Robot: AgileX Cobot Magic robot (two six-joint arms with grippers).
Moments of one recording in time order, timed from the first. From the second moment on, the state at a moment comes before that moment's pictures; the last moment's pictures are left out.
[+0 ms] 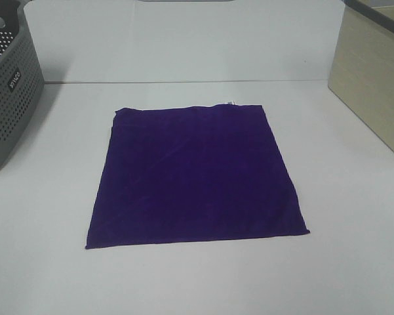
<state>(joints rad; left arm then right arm) 0.01 0.00 -0.50 -0.01 1.06 0.01 0.01 0.00 -0.52 0.14 1.06 -0.10</state>
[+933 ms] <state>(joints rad) 0.01 1.12 -0.87 -0.43 1.12 0.35 -0.07 1.27 -0.97 0.55 1.16 -0.35</state>
